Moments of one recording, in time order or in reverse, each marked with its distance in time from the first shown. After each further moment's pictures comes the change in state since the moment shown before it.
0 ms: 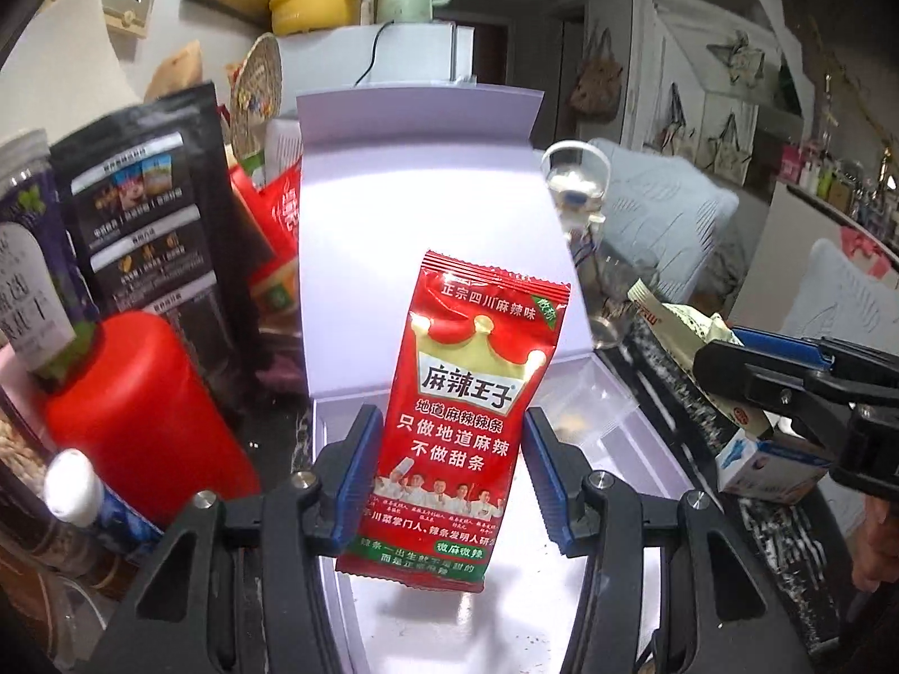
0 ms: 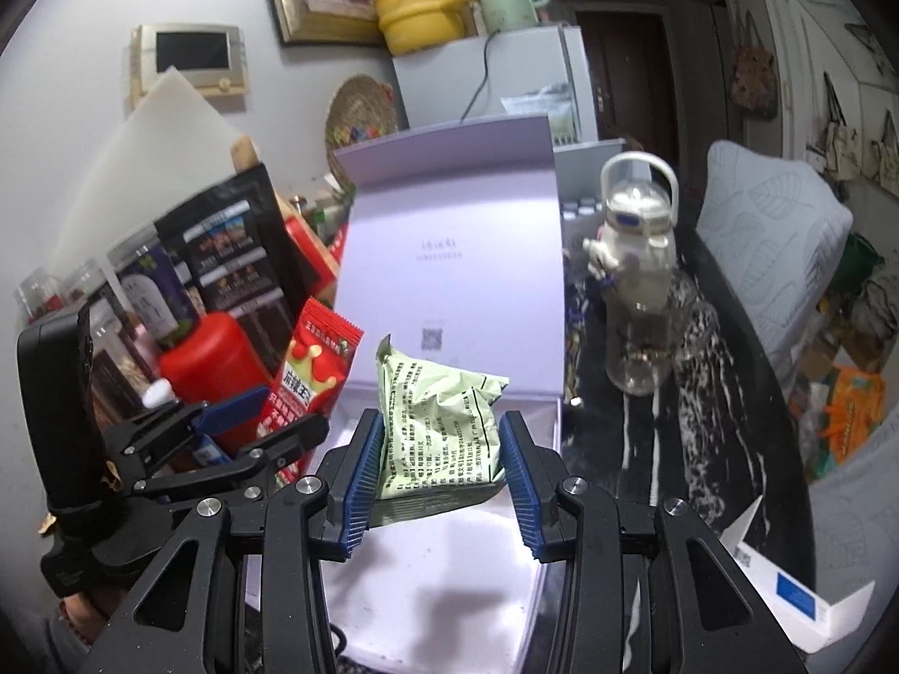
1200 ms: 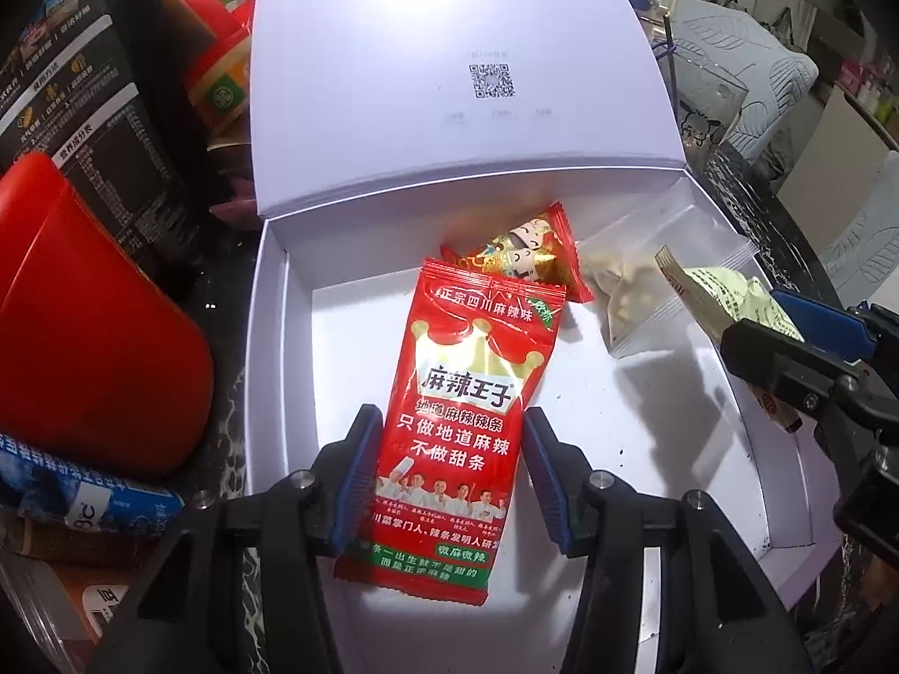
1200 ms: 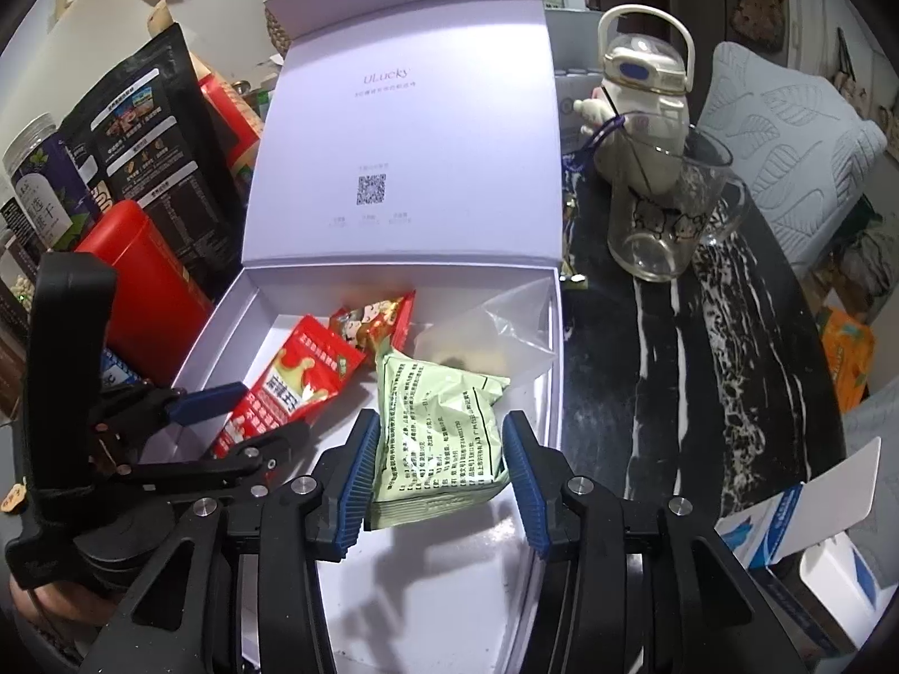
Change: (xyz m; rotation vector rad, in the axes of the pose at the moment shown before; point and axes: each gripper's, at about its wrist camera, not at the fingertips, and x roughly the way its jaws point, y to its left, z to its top) left arm 0.086 -0.003 -0.035 -0.003 0.423 0.073; right arm 0.082 -0.016 -0.034 0.018 0.262 -0.073
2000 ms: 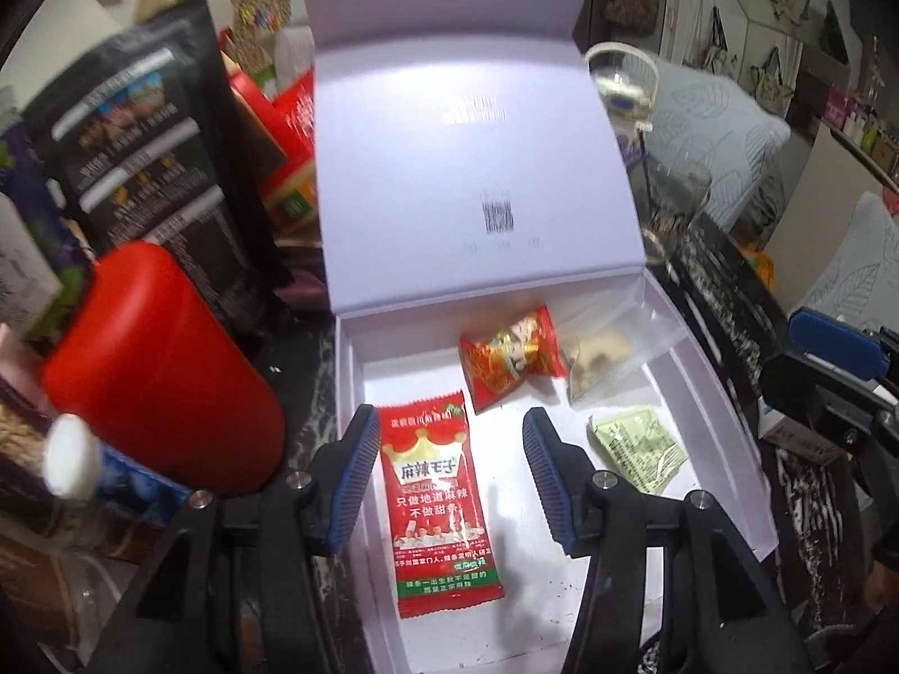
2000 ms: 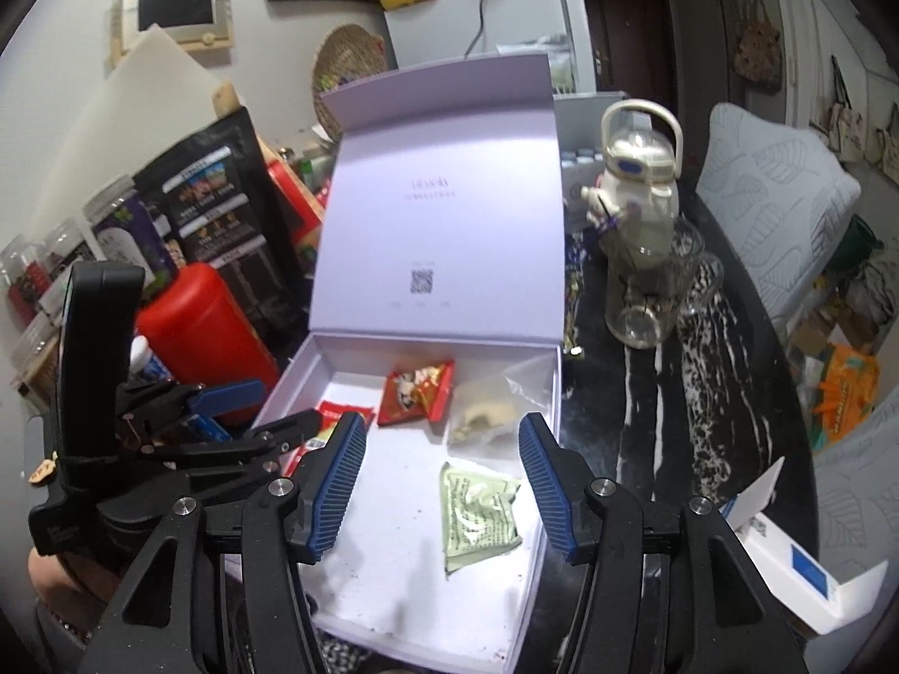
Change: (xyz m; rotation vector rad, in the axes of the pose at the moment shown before) left arm -0.075 0.013 0.008 -0.015 -0.186 0.005; right arm -0.074 0.015 0.004 -0.023 -0.168 0.050
